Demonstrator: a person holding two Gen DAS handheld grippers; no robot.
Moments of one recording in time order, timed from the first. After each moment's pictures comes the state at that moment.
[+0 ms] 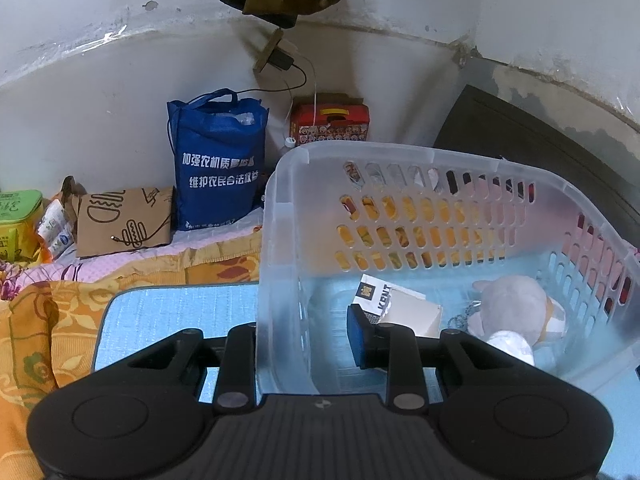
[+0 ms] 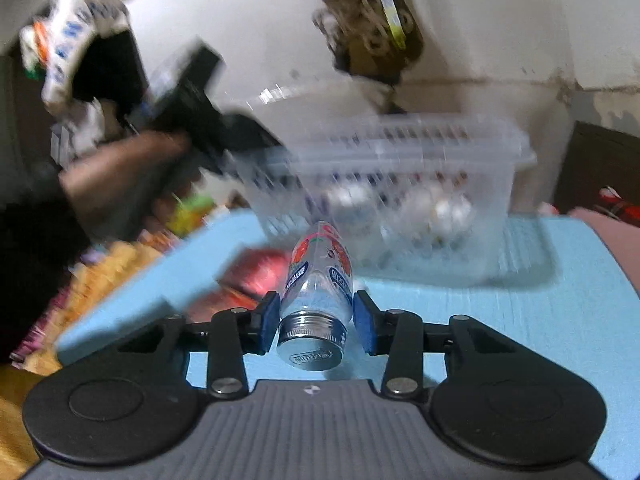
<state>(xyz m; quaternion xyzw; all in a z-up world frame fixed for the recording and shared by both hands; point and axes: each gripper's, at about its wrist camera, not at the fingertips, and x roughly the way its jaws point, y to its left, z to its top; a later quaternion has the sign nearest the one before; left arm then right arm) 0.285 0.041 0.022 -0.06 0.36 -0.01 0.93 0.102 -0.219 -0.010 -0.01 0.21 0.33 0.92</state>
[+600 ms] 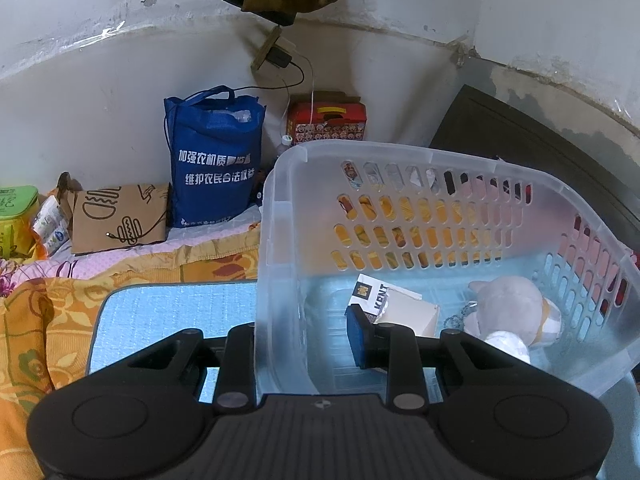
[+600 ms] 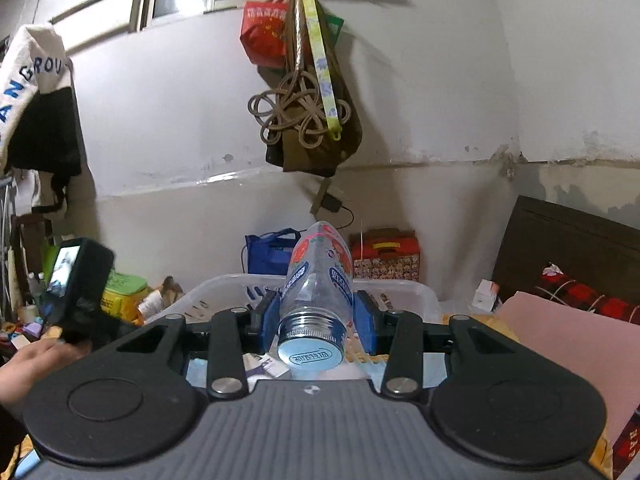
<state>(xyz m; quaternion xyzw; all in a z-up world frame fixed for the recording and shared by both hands) 0.285 0.044 0.021 -0.06 0.36 -0.02 0.93 0.186 -0.211 0.092 -0.01 0.14 0.23 0.96</state>
